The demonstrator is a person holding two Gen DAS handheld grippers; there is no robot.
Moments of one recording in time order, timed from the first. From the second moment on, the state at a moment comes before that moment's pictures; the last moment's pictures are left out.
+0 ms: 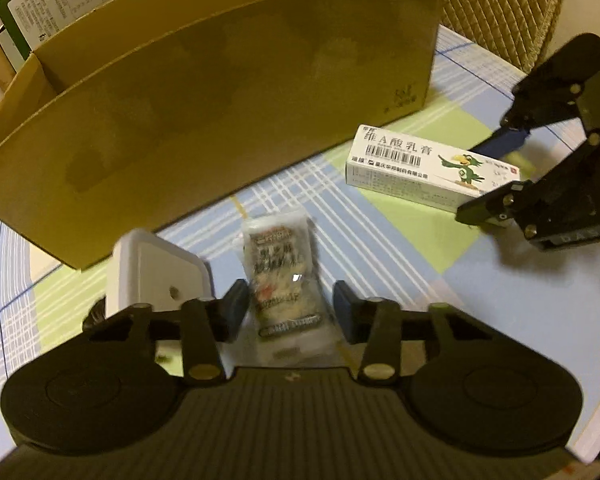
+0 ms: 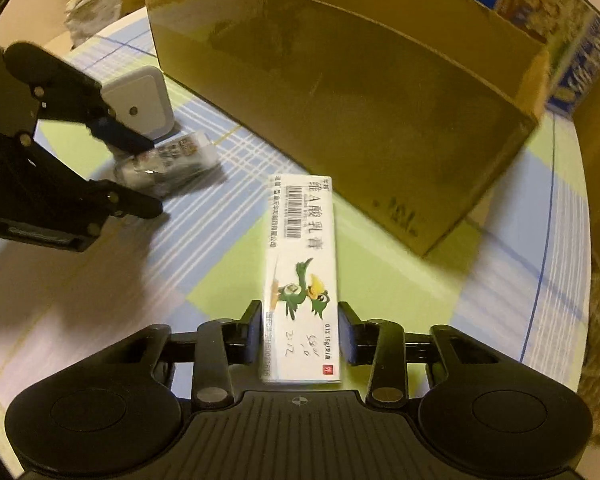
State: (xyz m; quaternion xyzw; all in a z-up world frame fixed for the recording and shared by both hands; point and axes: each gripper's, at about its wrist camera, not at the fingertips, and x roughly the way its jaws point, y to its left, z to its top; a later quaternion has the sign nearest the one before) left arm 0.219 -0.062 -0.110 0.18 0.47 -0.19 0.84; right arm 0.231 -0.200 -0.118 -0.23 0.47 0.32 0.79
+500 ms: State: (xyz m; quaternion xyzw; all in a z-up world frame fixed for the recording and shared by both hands) left arm 0.120 -0.046 -0.103 0.08 0.47 -0.14 0.87; right arm 0.137 -0.226 -0.106 -0.08 0.51 0.24 0.82
